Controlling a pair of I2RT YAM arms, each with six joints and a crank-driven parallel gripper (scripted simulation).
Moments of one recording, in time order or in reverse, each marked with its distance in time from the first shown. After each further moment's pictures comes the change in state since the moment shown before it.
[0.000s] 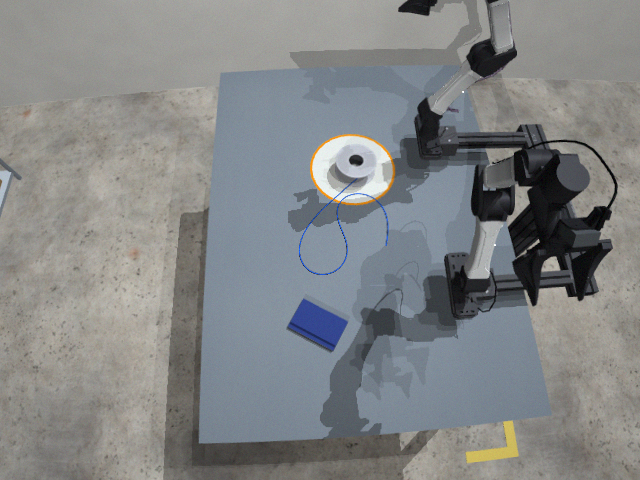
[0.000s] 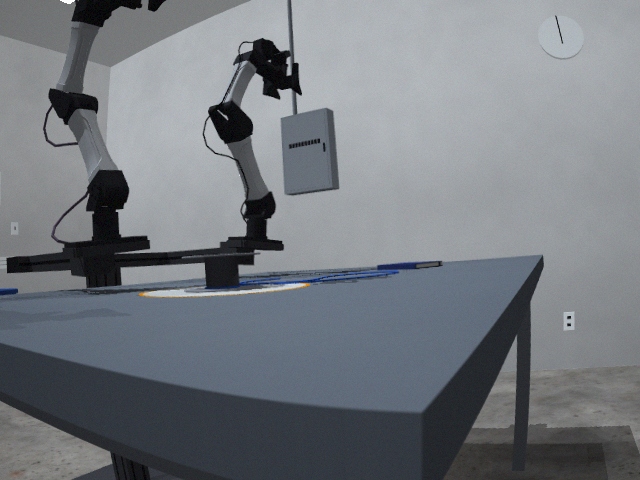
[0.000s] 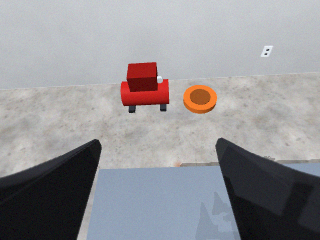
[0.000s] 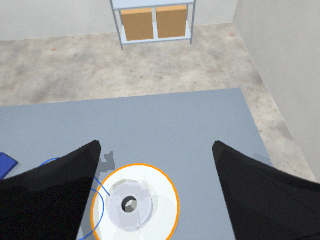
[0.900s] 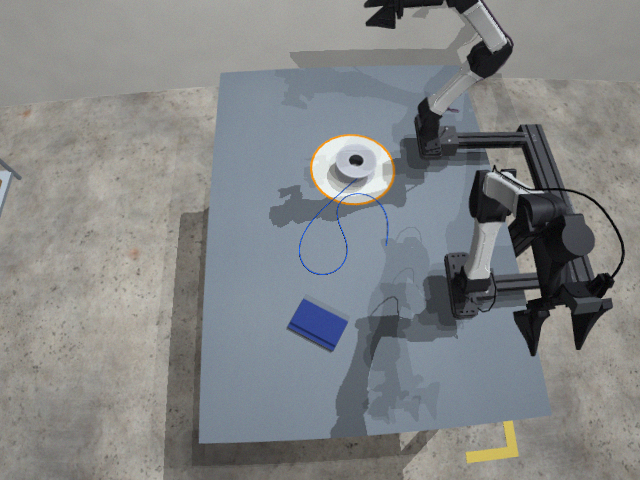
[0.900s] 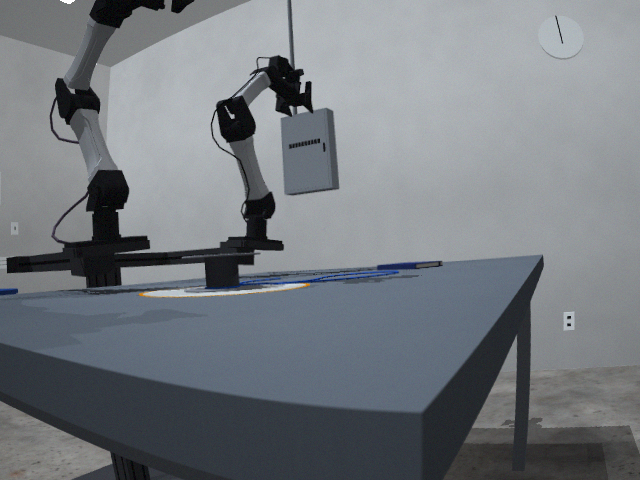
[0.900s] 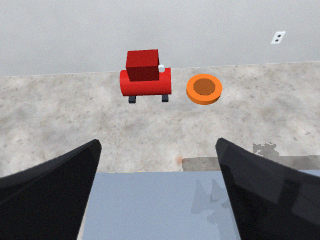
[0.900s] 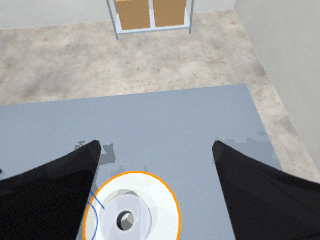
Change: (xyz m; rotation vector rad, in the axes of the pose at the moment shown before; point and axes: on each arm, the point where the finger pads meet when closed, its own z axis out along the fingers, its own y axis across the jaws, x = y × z) left arm 0.042 0.000 0.086 -0.011 0.073 0.002; right arm 0.039 -0.001 0.085 0.015 0.051 0.000
